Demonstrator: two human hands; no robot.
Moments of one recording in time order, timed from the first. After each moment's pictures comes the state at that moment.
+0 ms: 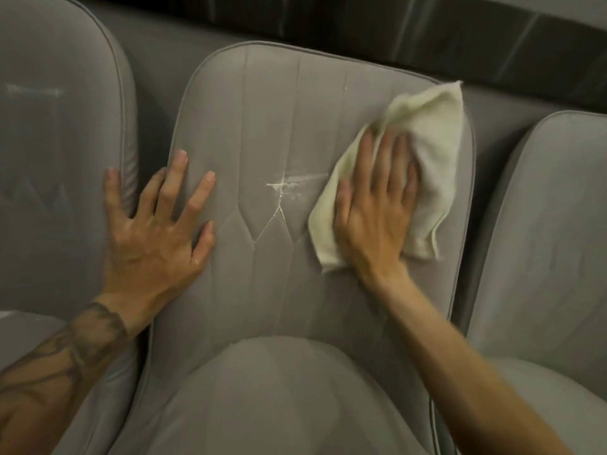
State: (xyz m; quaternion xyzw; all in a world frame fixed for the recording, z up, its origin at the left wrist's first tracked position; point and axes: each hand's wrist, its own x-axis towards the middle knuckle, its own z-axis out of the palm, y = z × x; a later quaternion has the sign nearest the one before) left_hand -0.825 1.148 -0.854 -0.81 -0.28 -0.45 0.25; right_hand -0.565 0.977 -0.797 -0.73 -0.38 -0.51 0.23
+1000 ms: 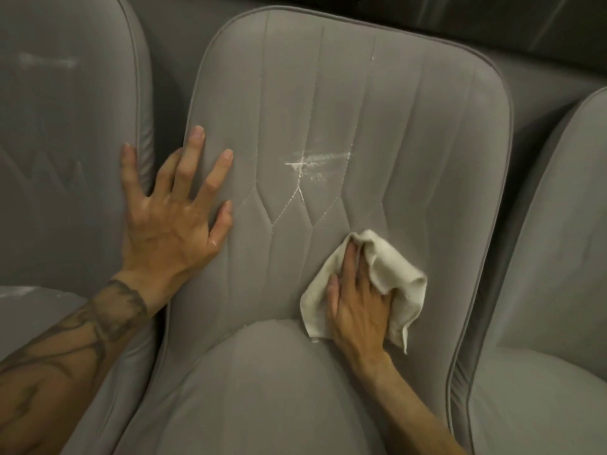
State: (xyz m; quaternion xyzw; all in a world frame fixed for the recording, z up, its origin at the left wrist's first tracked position) left_hand -0.825 1.143 -0.850 -0.81 -0.29 -0.44 0.26; right_hand -0.609 0.938 -0.958 -0.78 -0.47 -0.31 0.29
